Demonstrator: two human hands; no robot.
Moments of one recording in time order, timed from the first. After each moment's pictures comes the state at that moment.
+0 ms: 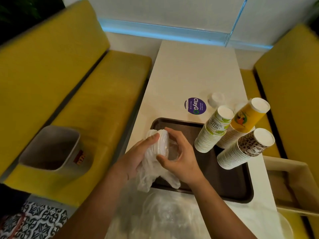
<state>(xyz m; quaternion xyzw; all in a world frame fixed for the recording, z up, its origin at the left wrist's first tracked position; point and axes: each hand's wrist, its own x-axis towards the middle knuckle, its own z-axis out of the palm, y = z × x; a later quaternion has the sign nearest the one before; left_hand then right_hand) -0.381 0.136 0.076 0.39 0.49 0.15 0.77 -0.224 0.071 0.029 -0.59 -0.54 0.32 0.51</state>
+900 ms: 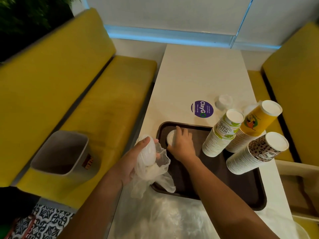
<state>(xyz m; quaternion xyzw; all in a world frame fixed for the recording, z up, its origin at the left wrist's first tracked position) -0.410 0.145 0.069 0.36 0.53 0.20 0.74 -0.202 0.167 -0.060 -0.80 -0.54 0.20 0.15</state>
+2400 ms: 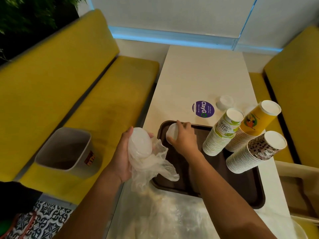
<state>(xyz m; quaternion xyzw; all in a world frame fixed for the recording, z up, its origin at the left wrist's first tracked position) -0.431 0.147 0.054 0.28 0.42 0.34 0.79 -0.202 0.166 -0.023 -0.80 -0.54 0.21 0.17</state>
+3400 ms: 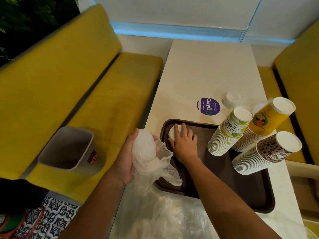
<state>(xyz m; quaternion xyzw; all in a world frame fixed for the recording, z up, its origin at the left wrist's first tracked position) -0.423 0.150 0.051 0.31 0.46 0.32 0.77 -0.204 0.171 -0.094 -0.78 -0.61 0.11 0.04</state>
